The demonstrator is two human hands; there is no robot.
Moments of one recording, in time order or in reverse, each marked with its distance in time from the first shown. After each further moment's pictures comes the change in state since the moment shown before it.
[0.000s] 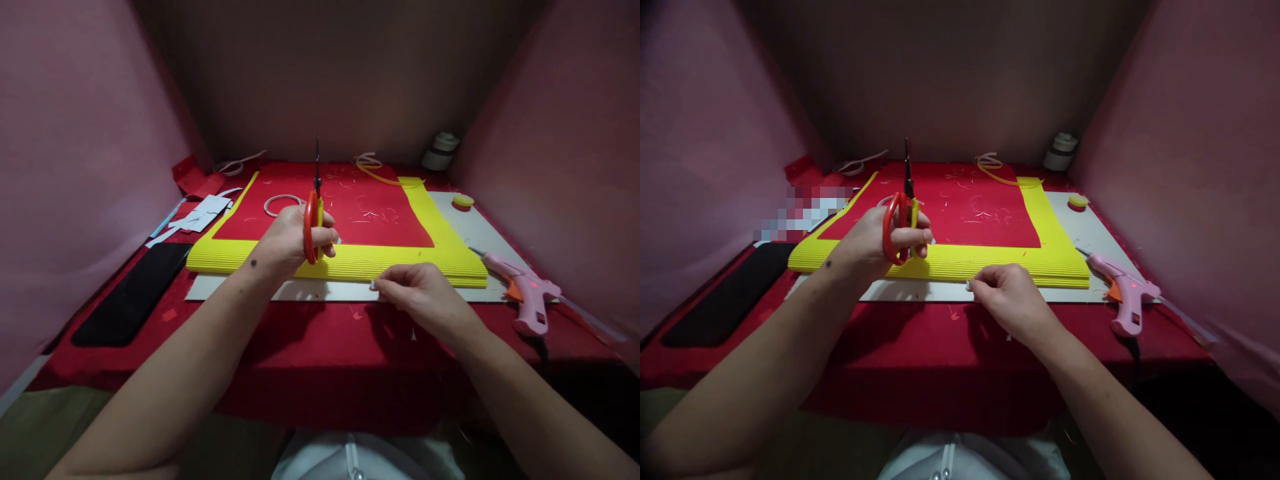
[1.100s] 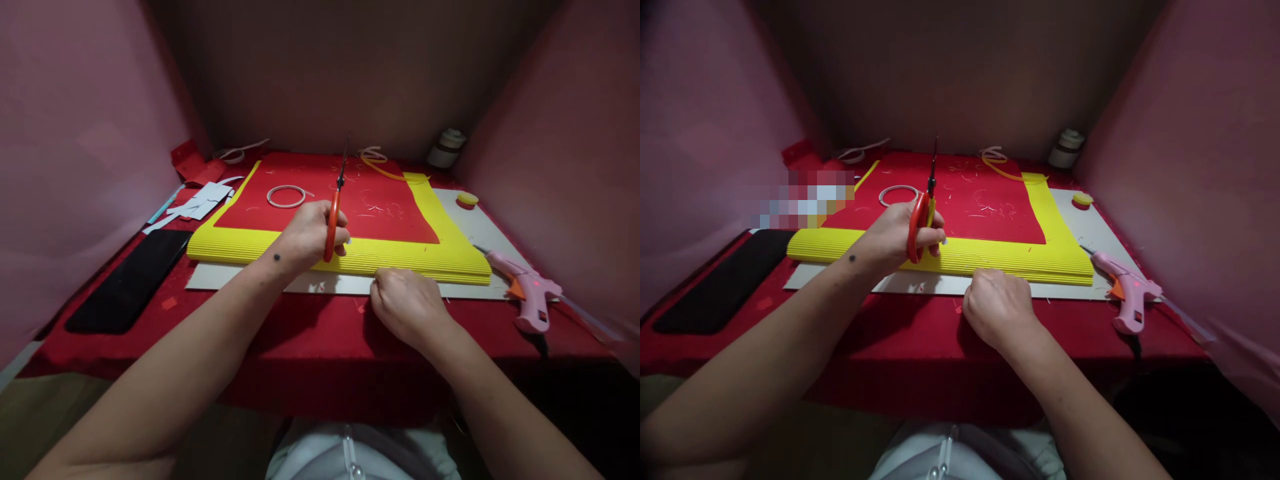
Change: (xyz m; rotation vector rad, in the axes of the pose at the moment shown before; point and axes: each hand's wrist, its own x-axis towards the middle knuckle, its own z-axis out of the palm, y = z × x) left_hand 0.000 -0.005 0.009 0.078 -0.042 -0.069; right_hand -0.003 -0.007 0.030 -1.108 0.049 -0.103
